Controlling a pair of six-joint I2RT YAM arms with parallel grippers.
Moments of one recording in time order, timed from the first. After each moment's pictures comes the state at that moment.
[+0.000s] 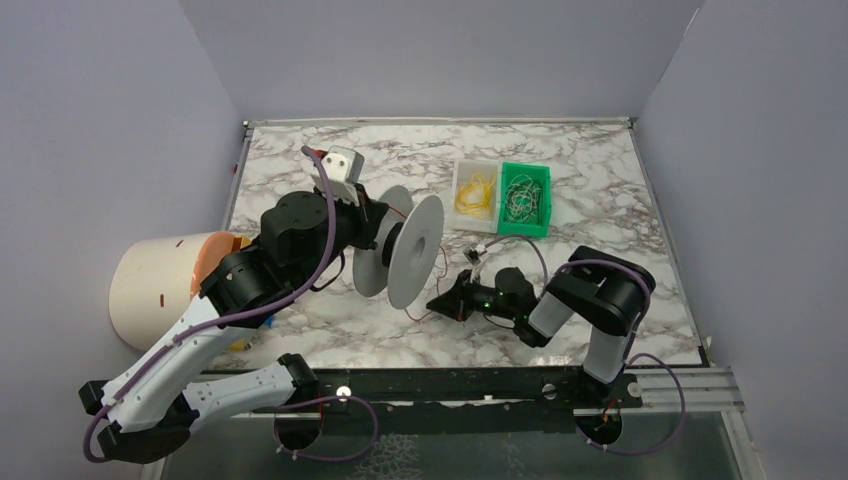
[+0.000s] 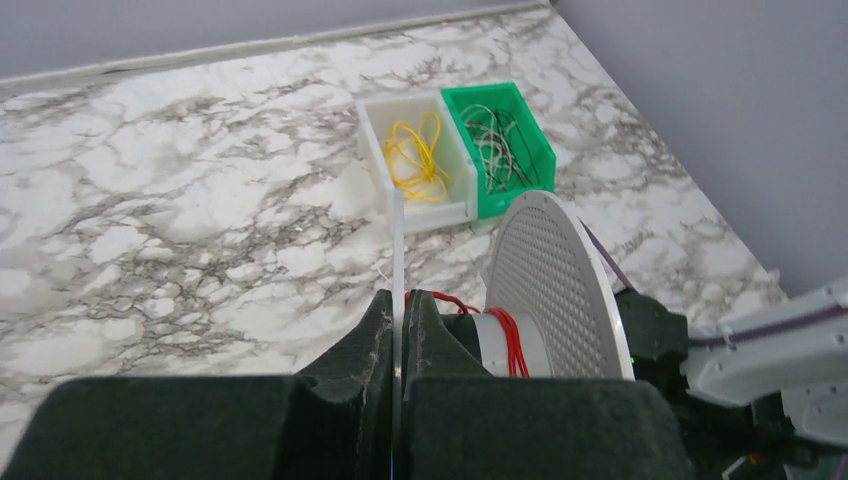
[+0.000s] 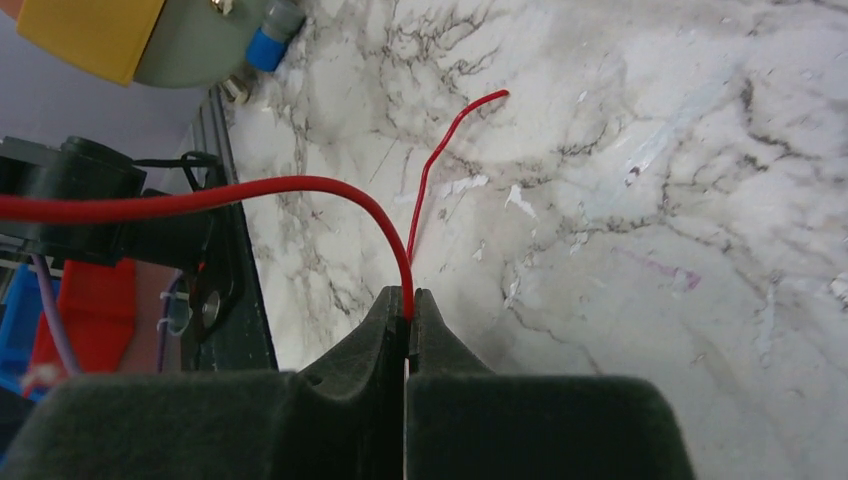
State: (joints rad) left arm -0.90 0.91 1.31 -0.64 -0.31 -0.30; right arm 0.82 1.86 0.32 1.34 -0.37 0.68
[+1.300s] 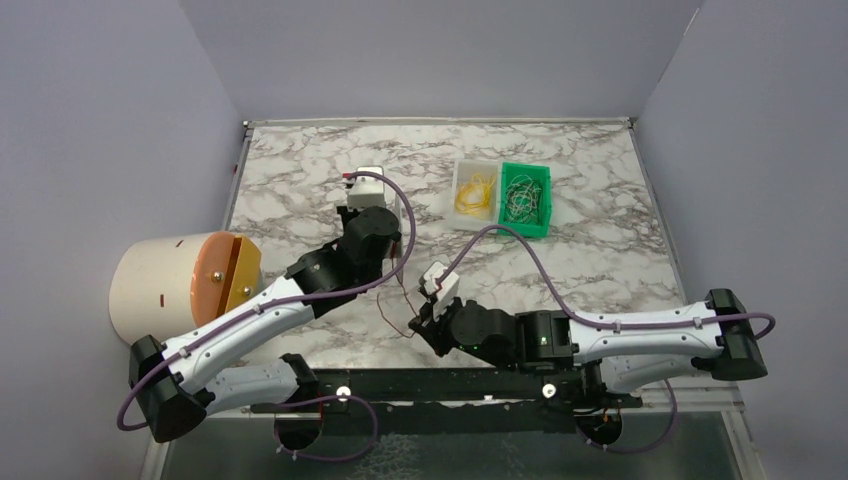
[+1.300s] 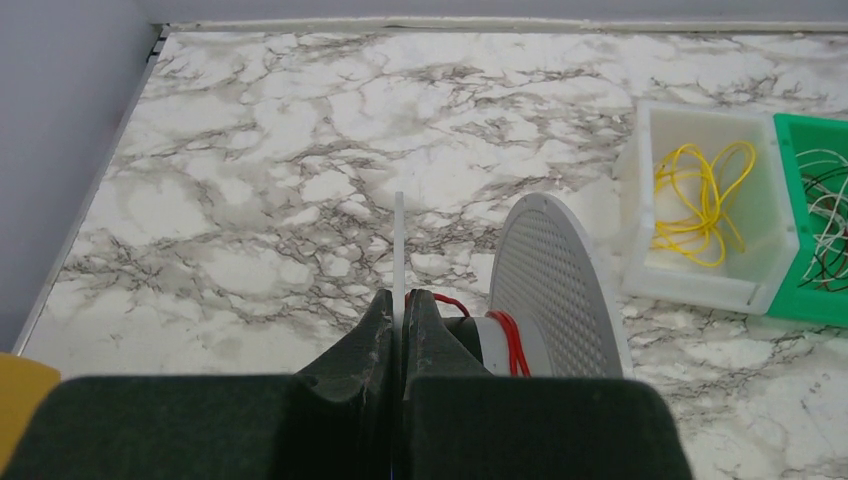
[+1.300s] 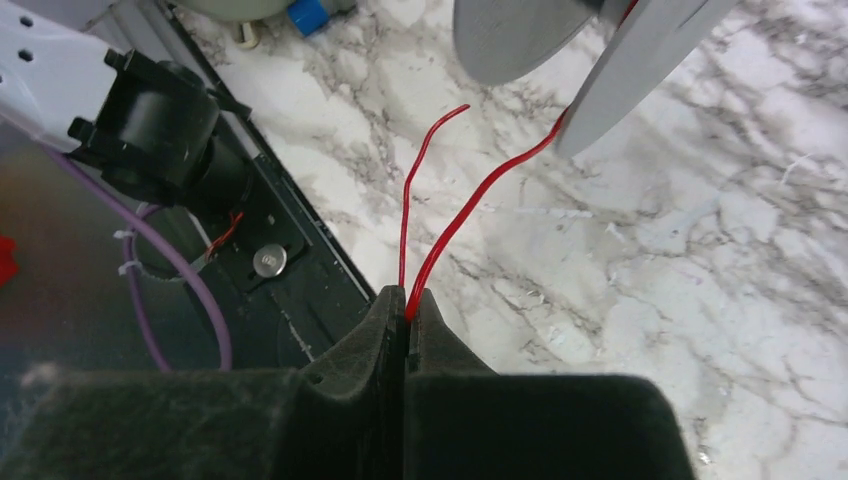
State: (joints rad) left arm -0.90 1.06 0.98 -0.28 -0.93 -0.30; right arm 1.52 1.20 0.88 -0.11 0.47 0.39
